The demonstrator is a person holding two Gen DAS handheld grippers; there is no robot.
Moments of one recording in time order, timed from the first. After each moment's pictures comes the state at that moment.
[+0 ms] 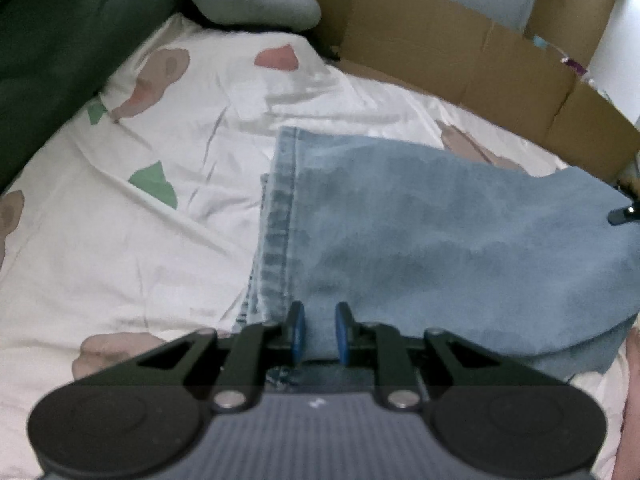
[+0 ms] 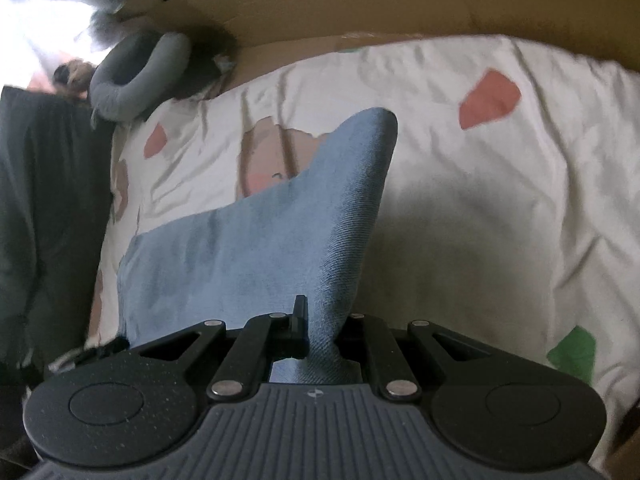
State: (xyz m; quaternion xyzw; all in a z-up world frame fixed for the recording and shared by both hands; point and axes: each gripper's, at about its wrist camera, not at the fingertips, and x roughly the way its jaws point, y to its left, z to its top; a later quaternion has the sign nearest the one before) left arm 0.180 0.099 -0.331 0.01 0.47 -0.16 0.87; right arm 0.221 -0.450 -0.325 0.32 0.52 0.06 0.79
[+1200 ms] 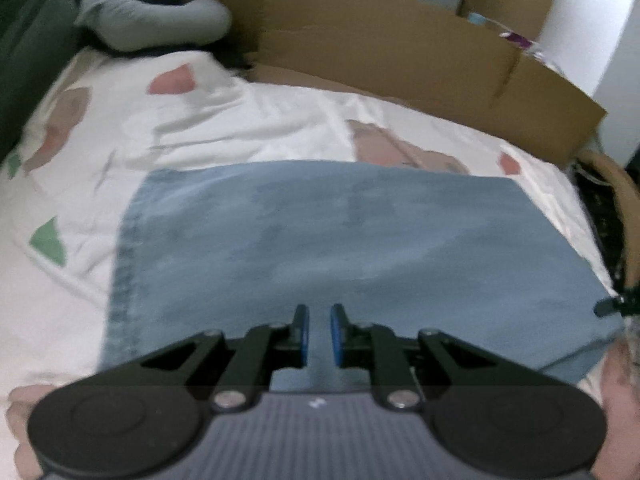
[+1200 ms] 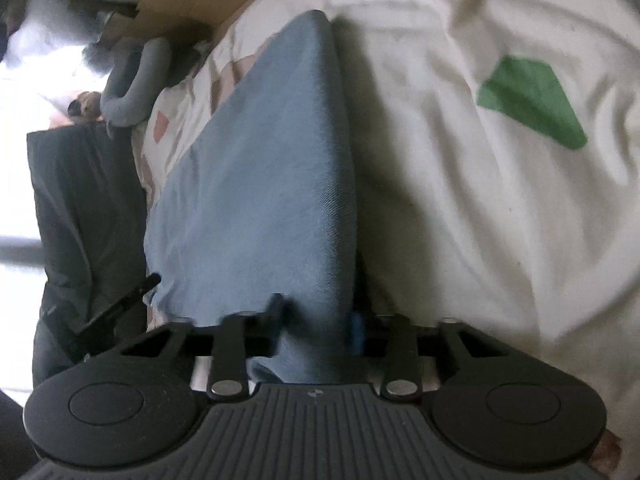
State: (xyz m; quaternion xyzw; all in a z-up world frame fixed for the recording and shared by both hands) left arm 0.185 0.005 -0.313 0.03 0.46 -0.24 0.86; right arm 0.105 -0.481 -0.407 0.46 0.50 0.12 0.73
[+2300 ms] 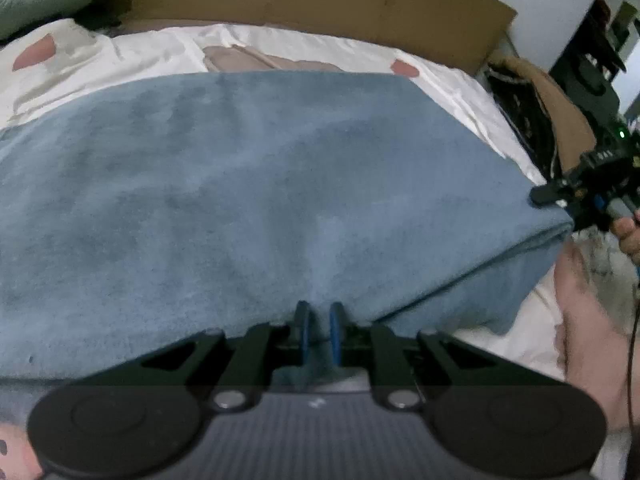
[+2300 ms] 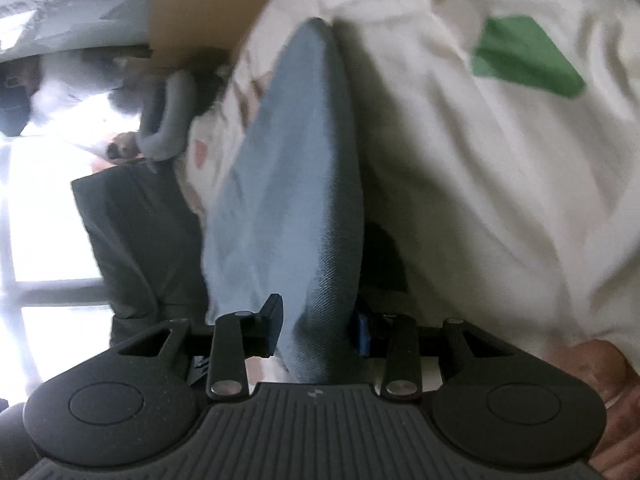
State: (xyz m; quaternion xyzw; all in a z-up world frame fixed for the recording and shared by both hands) left arm 0.134 -0.062 -0.360 0.07 0.50 -0.35 0.79; right arm 0.093 -0.489 -0.433 0.56 0.47 0.13 0.67
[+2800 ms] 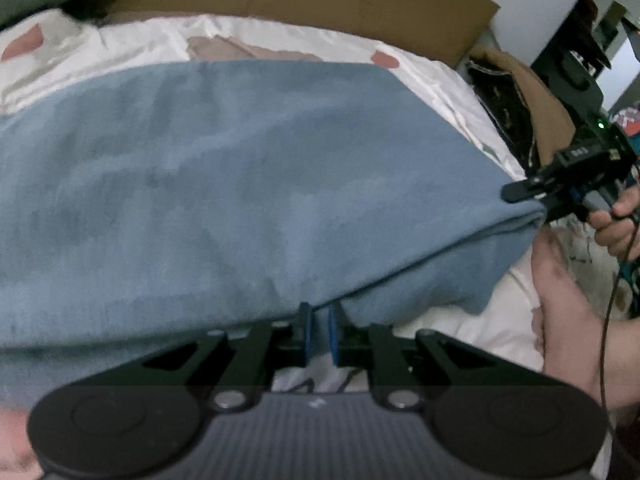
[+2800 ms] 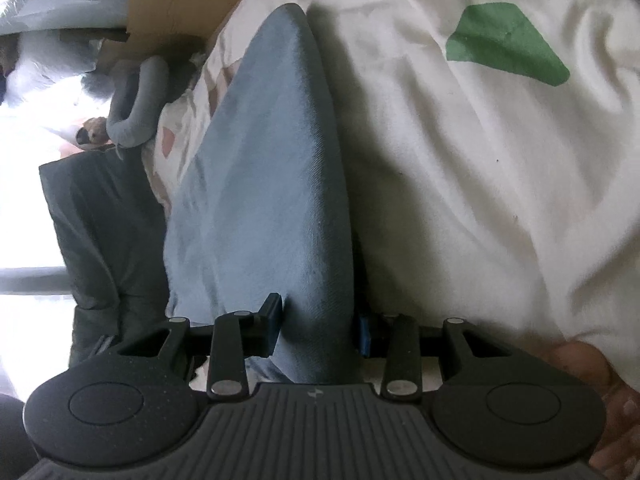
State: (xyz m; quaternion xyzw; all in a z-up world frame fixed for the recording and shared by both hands) left arm 0.126 -0.055 -0.360 0.05 0.52 -0.36 0.77; right arm 0.097 -0.481 -0.433 0.53 0.49 0.12 0.68
